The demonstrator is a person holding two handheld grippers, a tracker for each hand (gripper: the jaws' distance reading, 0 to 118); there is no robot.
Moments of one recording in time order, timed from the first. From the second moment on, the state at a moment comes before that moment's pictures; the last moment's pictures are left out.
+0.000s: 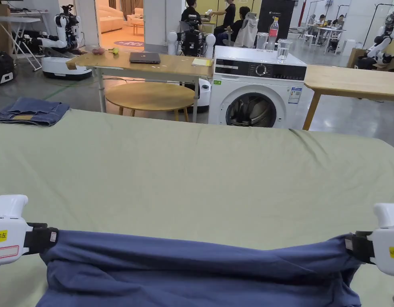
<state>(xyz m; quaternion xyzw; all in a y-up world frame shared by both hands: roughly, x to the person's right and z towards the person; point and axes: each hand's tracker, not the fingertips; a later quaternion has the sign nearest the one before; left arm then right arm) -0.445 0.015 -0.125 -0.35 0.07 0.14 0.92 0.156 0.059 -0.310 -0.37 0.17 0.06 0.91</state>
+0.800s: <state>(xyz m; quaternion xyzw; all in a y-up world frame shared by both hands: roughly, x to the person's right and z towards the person) -0.414 -0.062 -0.105 -0.50 0.05 0.06 0.86 0.171 -0.058 -0.278 -0.49 0.13 0.12 0.85</state>
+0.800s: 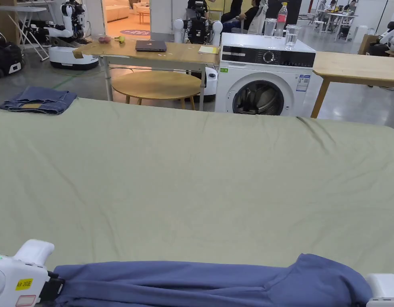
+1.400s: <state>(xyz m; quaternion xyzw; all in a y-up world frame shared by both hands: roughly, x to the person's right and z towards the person) -0.348 0.029 -0.135 -0.20 0.12 0.05 0.97 0.070 0.036 -0.254 -0.16 0.11 0.05 0.98</state>
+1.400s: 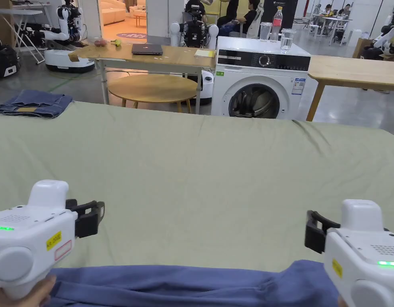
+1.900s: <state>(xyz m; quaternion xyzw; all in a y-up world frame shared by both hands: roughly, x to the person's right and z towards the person) -0.334 0.036 -0.132 -0.17 0.18 0.00 0.97 0.009 0.019 -0.247 -0.10 0.13 0.01 0.99</state>
